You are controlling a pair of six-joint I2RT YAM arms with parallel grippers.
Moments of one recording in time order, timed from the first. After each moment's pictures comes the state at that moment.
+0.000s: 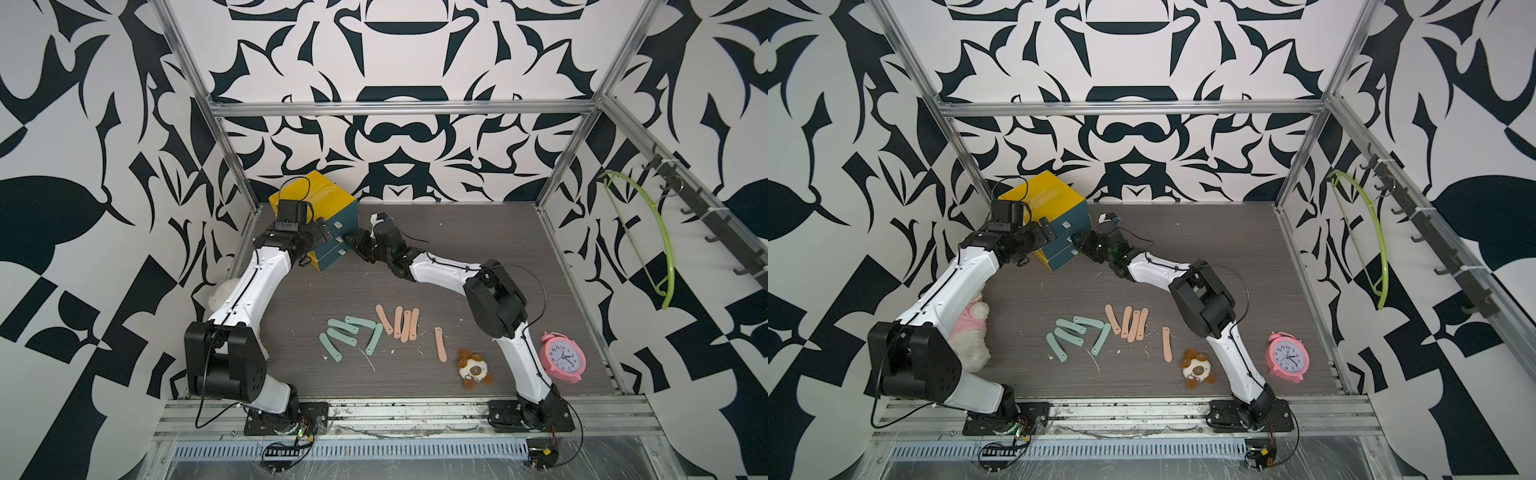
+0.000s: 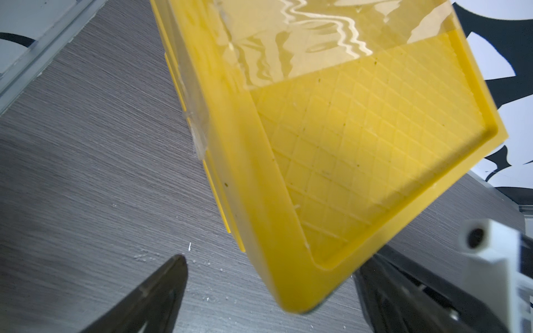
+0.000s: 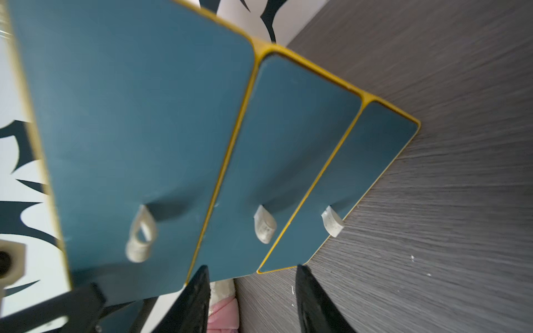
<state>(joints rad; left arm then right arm) -0.14 1.50 1.30 -0.60 -0.05 -0.59 0.76 2.27 1.71 0.23 -0.17 1.19</state>
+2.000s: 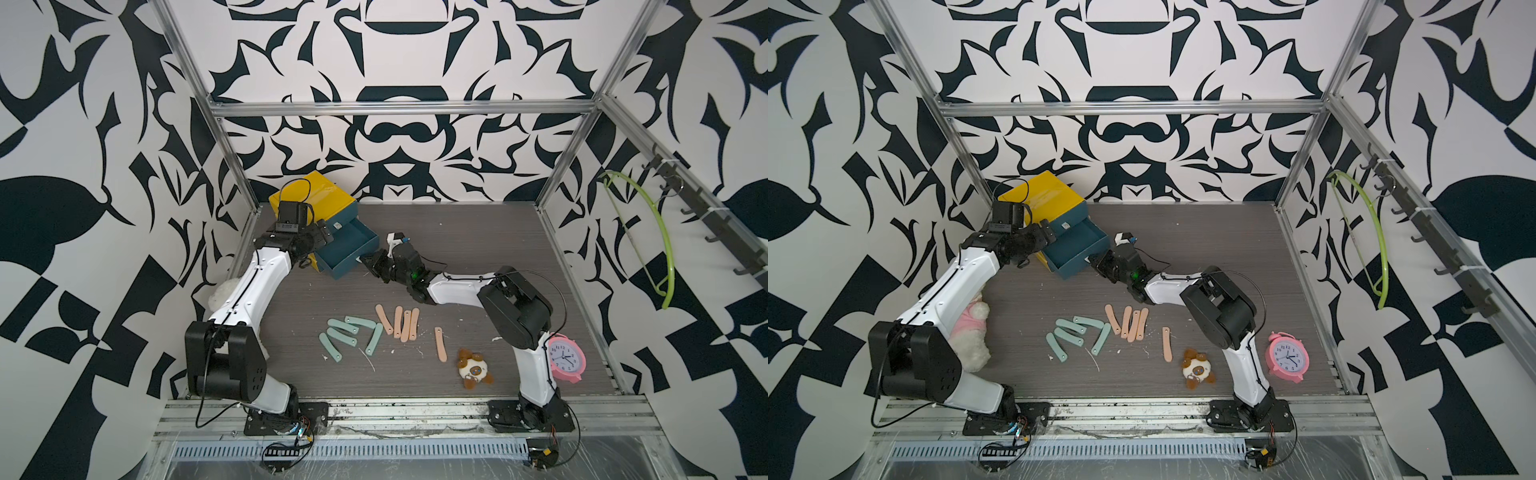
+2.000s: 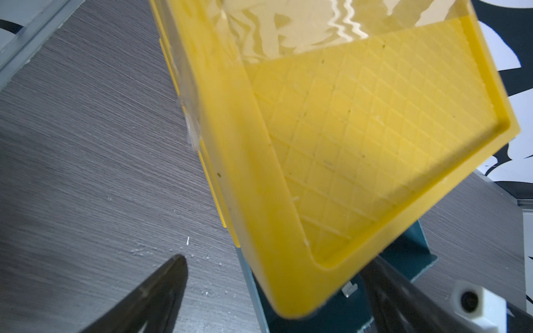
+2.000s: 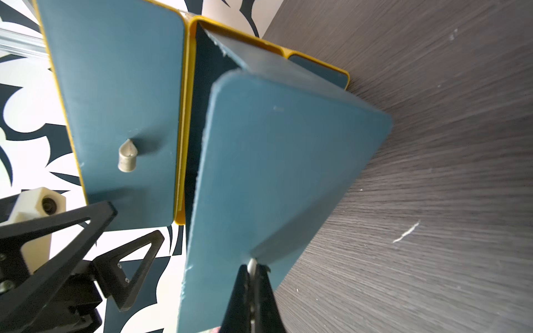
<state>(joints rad) -0.14 1.50 1.28 -0.60 -0.03 -0.60 0.77 2.06 1.24 0.52 -0.17 1.28</state>
